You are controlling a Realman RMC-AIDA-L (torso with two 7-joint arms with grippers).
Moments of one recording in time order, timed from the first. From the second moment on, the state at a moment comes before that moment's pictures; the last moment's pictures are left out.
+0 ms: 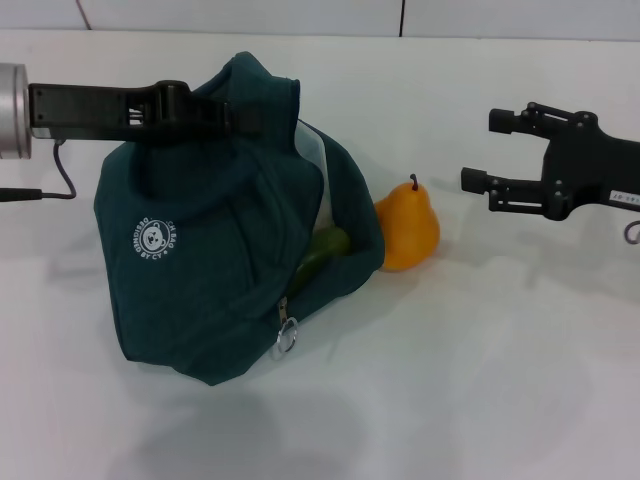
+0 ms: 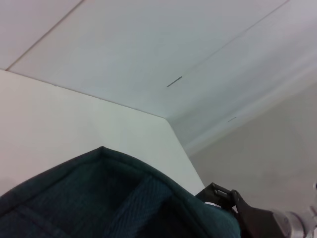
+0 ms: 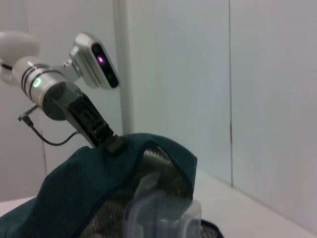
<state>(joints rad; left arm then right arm) -0.62 -1.98 0.64 0.81 1.99 1.77 -2.34 0.52 2.02 -1.03 -0.68 -1.57 -1.42 1.18</state>
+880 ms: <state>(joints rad) -0.63 -1.98 0.64 0.79 1.99 1.77 -2.33 0.71 2.03 -1.07 -0.24 -1.41 -1.27 0.87</state>
